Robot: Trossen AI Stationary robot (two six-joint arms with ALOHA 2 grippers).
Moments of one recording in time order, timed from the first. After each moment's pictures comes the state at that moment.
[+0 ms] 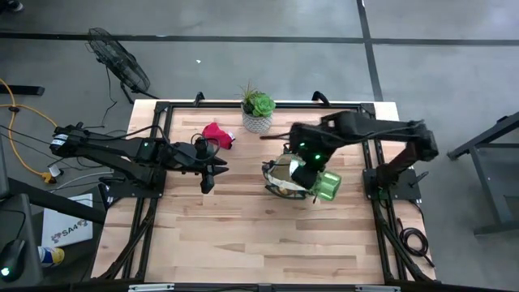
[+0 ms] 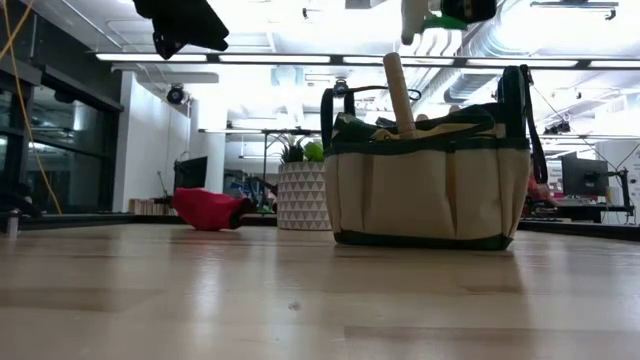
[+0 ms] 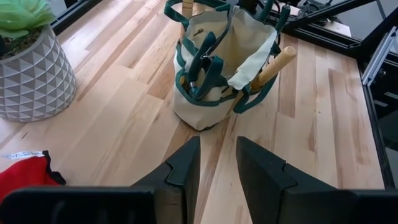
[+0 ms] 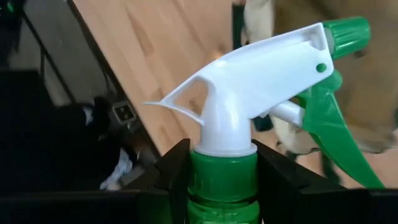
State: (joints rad) left arm -0.16 0.99 0.90 -0.46 -0.27 -0.42; right arm 0.00 1.59 1.74 -1.32 -0.35 0.68
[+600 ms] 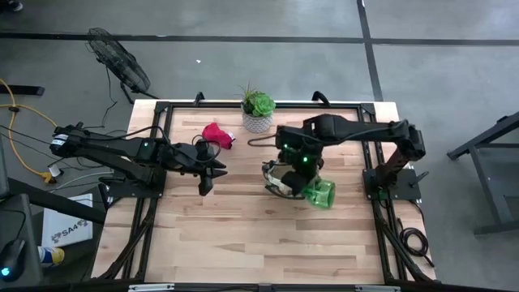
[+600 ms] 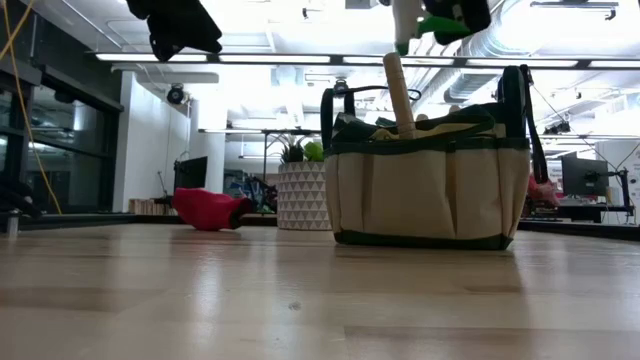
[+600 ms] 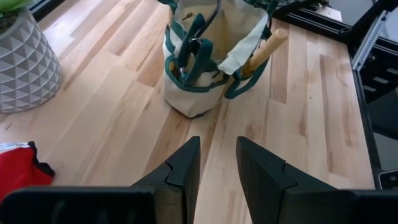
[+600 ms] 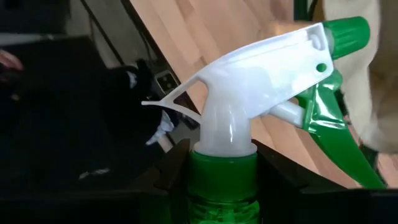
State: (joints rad) left arm -0.16 0.99 0.90 -0.49 -0.22 -0.42; right arm -0.04 1.71 1.74 -1.30 -0.66 0.70
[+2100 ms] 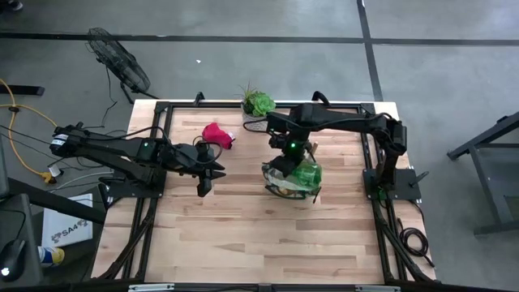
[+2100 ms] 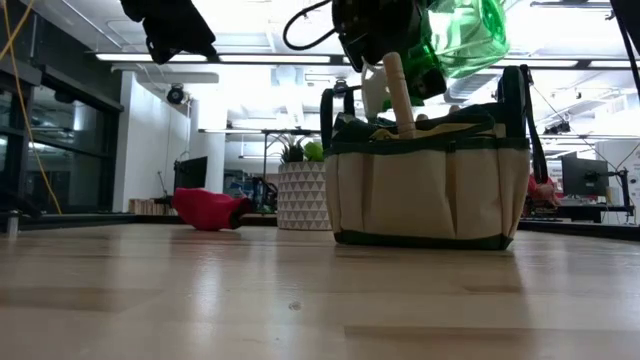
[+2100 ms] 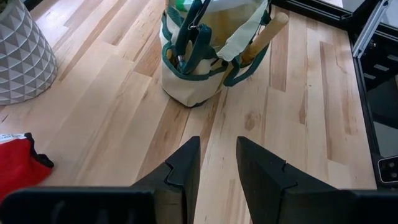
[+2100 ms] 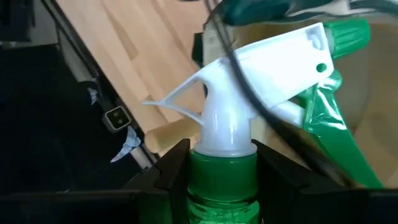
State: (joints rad) left arm -0.16 0.99 0.90 -0.53 -0.19 -0.42; right arm -0.22 1.86 1.74 -1.30 -0.60 0.45
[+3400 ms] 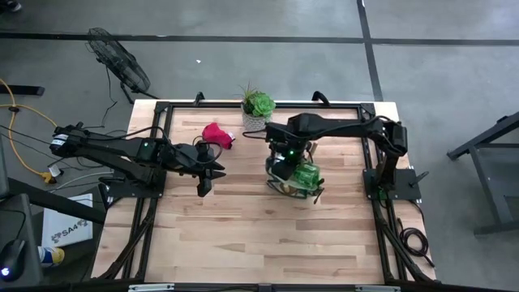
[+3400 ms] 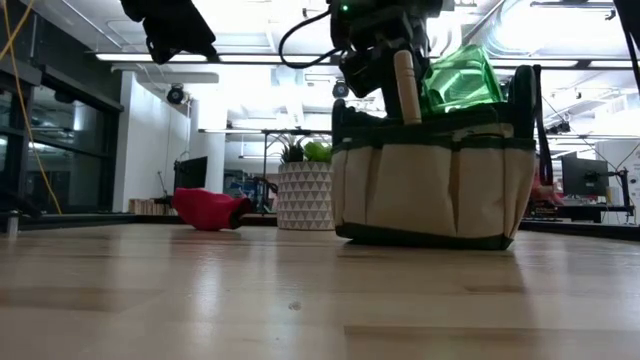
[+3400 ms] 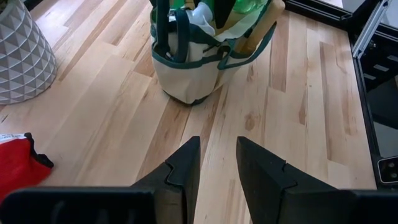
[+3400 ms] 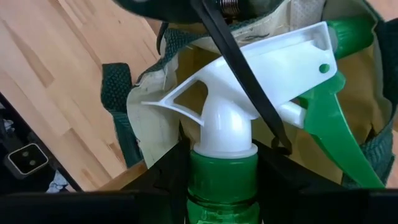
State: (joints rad) left arm -0.16 0.99 0.90 -0.53 -0.19 -0.42; right arm -0.18 1.86 1.60 -1.17 -0.33 0.45
